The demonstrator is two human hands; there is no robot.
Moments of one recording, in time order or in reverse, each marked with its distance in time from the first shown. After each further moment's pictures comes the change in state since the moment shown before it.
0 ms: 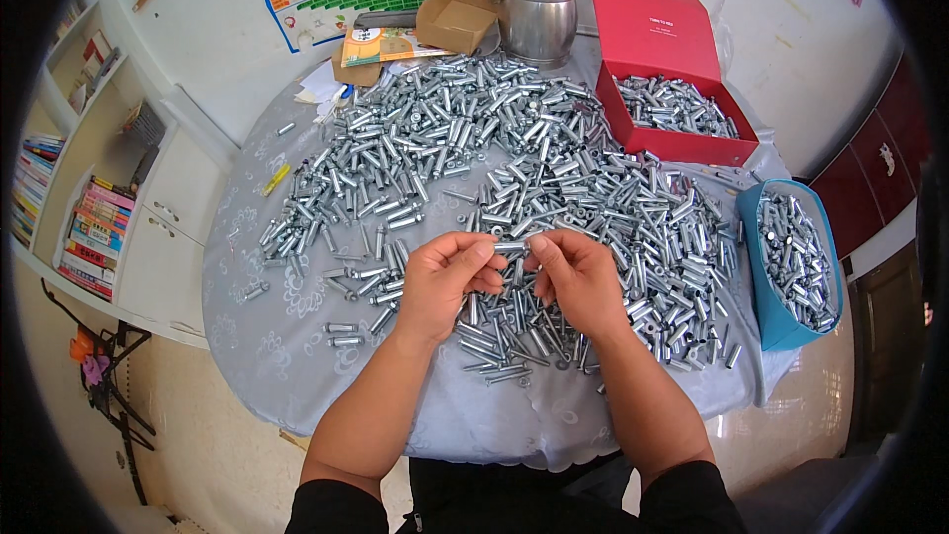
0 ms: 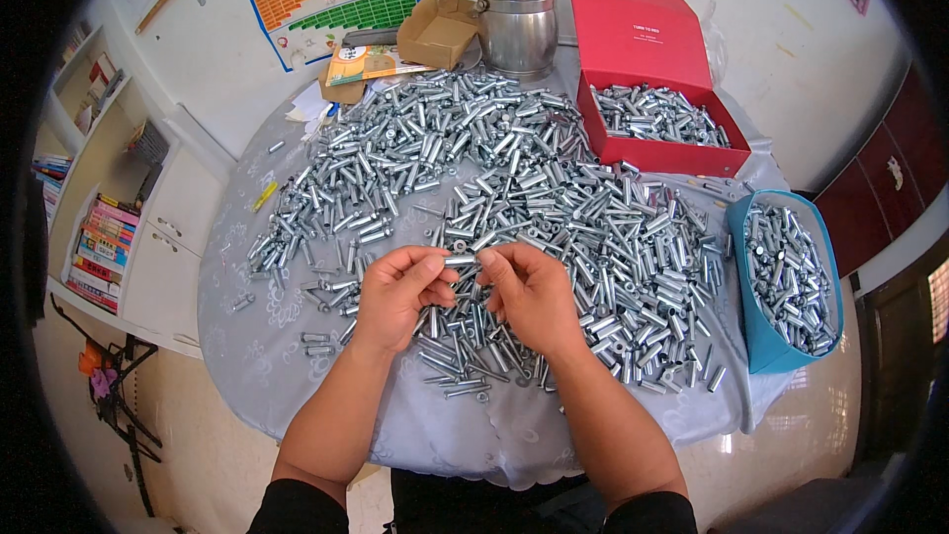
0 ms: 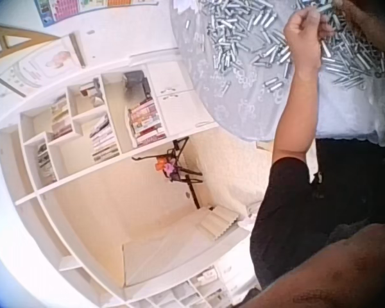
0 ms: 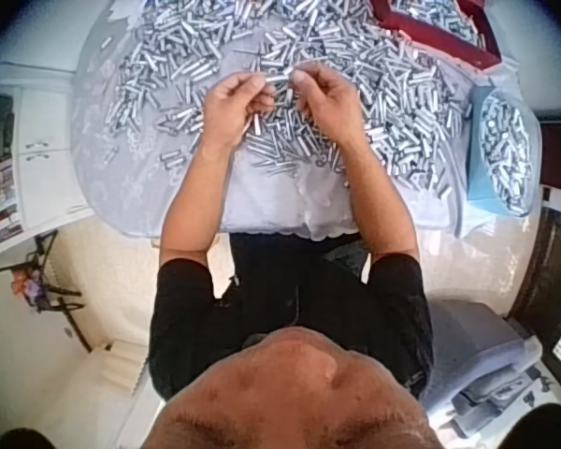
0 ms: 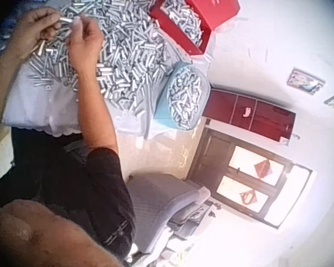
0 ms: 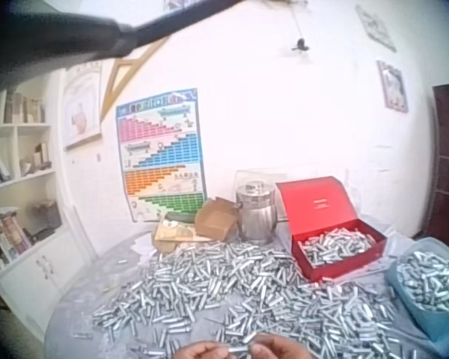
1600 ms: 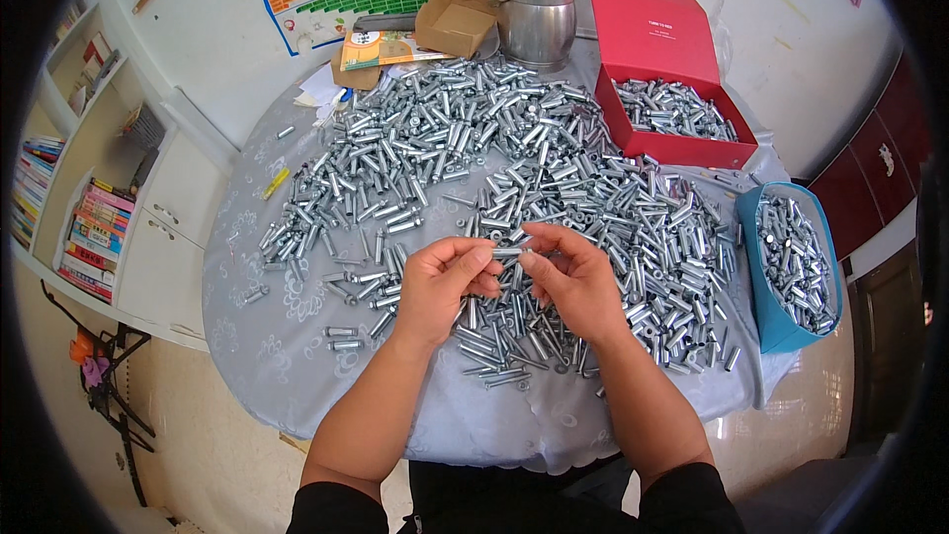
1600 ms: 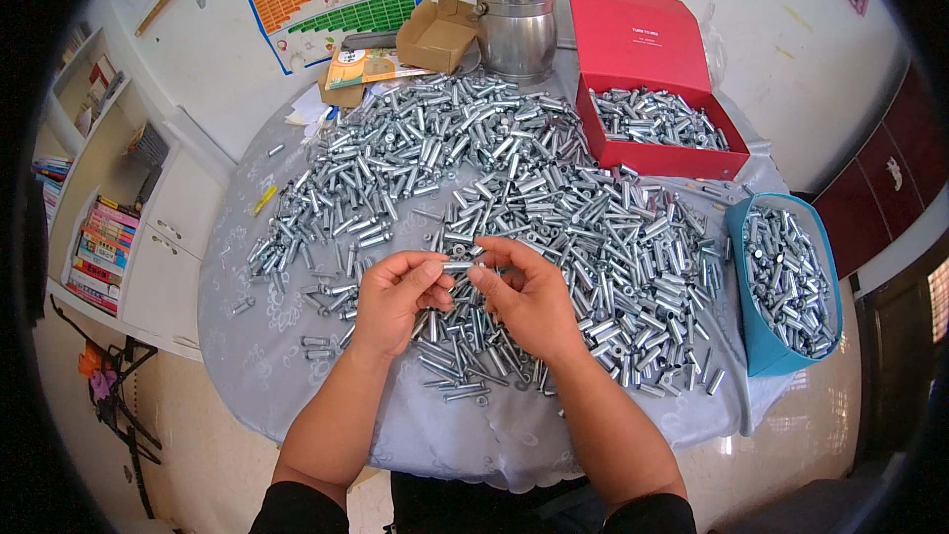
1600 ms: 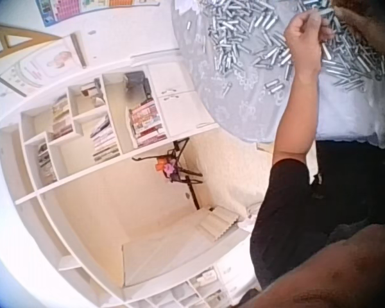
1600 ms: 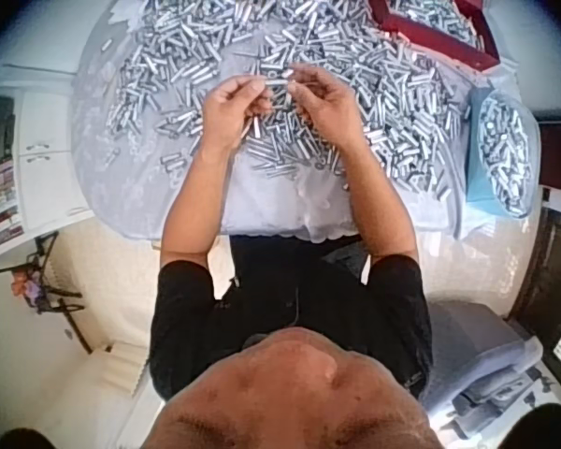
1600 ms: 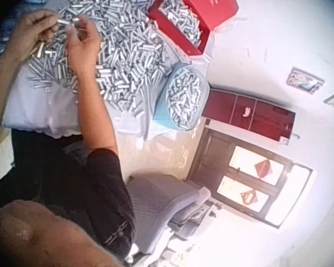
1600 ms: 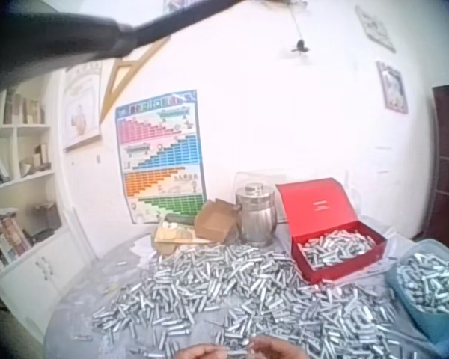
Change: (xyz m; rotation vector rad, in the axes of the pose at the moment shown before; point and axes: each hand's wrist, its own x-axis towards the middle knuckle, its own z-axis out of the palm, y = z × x) left_hand -0.001 0.002 -0.001 0.031 0.001 0.011; right_hand 0.001 0.007 -0.002 0.022 -0.042 -0.035
